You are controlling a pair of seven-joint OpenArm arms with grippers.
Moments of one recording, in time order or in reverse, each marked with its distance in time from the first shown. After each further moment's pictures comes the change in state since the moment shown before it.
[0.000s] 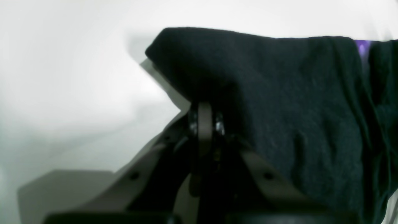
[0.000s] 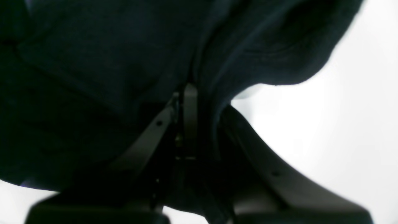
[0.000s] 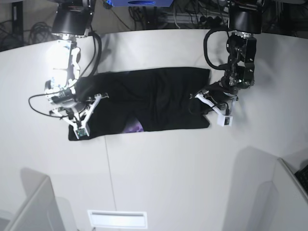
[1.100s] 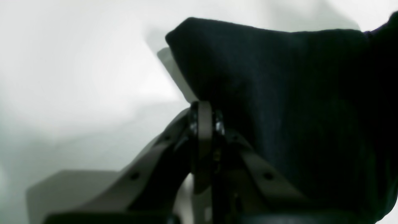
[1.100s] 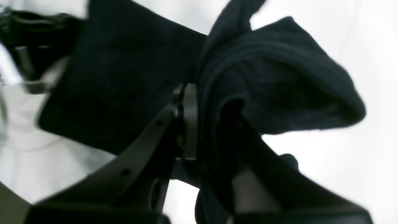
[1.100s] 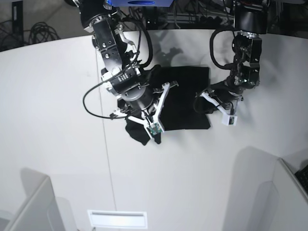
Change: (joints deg) left arm 0.5 -3.1 0.1 0.2 -0.7 -0.4 -0.1; right arm -1.8 -6.6 -35.2 13.6 -1.5 -19.2 -6.8
